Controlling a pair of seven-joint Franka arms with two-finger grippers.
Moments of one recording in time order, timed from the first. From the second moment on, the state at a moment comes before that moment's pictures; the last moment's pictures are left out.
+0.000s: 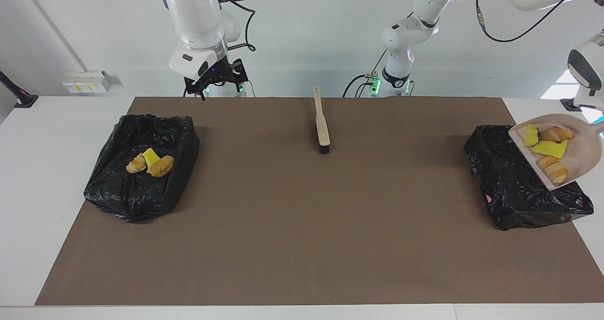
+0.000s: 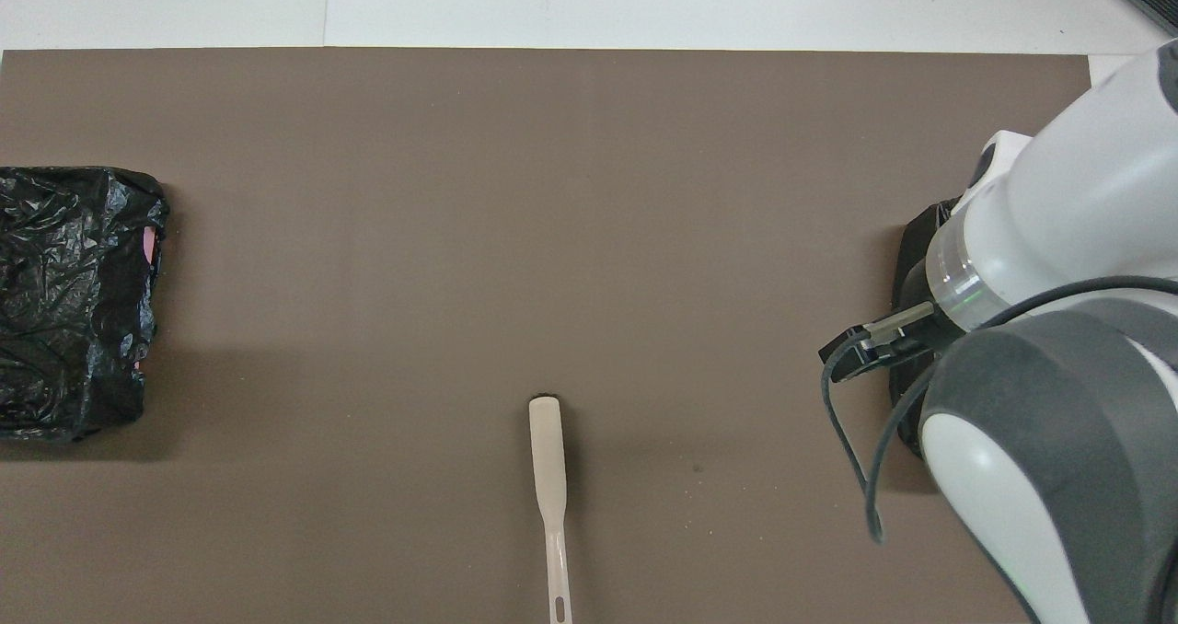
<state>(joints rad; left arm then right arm) 0.39 0.28 -0.07 -1.53 0.87 1.79 1.58 0.01 0.03 0.27 -1.53 -0.02 1.36 -0.03</state>
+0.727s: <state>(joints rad) 0.32 0.29 -0.06 -1.48 1.08 1.67 1.49 -0.06 0.03 0.11 -1.53 -0.02 1.46 -0.03</state>
